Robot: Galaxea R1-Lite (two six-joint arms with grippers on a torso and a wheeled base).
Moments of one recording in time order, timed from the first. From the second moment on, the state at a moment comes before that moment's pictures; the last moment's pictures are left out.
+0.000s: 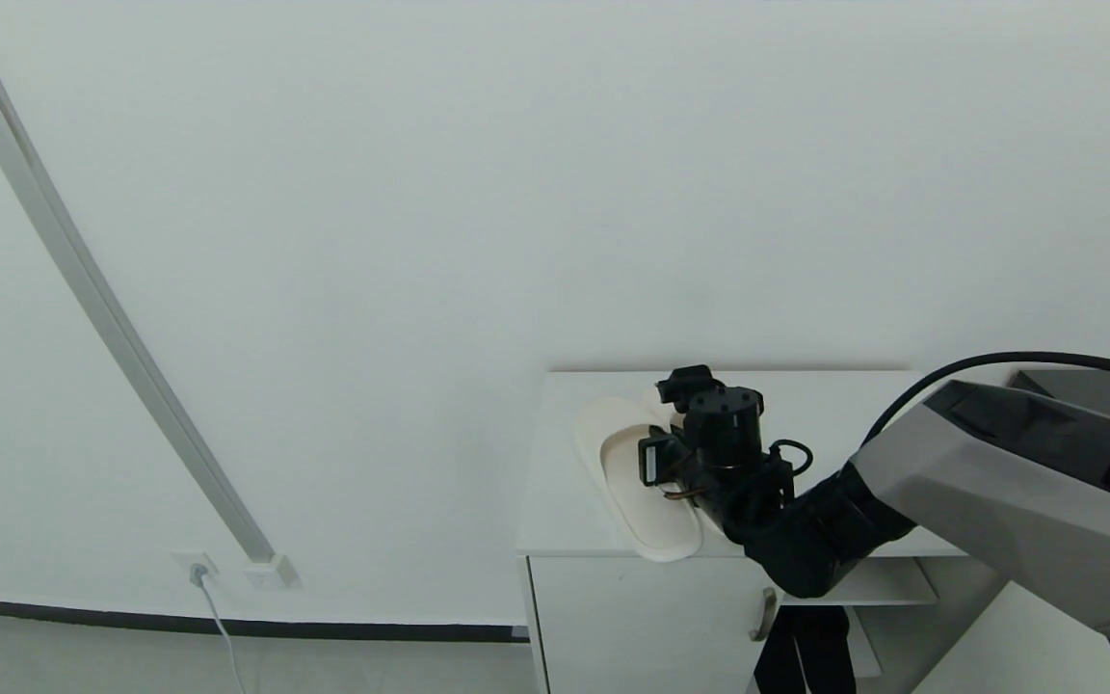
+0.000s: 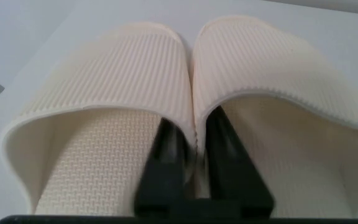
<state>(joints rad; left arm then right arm) 0.00 0.00 0.00 0.00 -0.08 0.01 0.64 2.32 -1.21 -0.90 -0.34 0.12</state>
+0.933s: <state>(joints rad) 0.00 0.00 0.00 0.00 -0.08 0.01 0.66 2.03 -0.88 -0.90 -0.28 0.12</state>
